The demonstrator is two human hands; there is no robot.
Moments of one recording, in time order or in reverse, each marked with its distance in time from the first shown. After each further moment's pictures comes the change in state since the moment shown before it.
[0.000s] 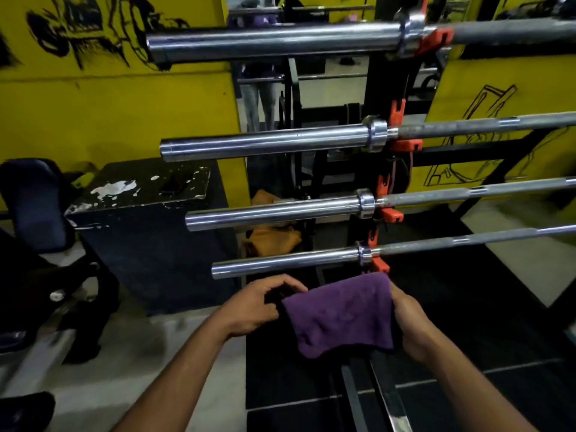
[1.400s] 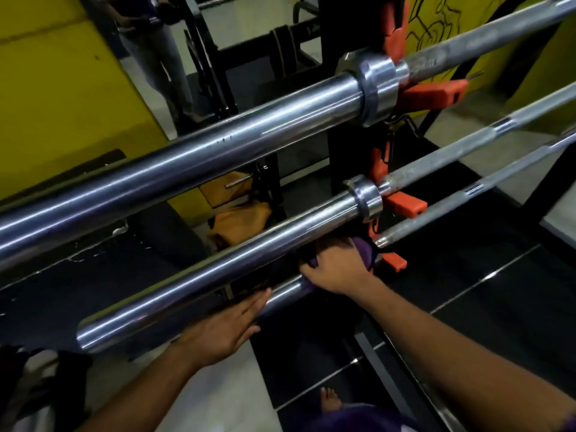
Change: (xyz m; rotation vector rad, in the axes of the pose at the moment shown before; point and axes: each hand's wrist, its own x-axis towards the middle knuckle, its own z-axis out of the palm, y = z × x) left_hand 0.157 -0.176 -0.097 0.911 -0.340 0.287; right_hand 0.254 0.009 0.060 -1.462 0.186 -0.373
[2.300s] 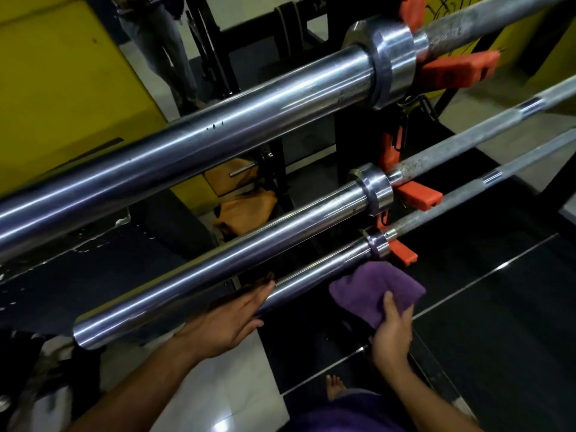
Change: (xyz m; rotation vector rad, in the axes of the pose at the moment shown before) left_hand 0.002 -0.003 0.000 -0.037 -0.088 -0.017; right_hand -0.119 -0.012 0.049 1.741 0.657 1.019
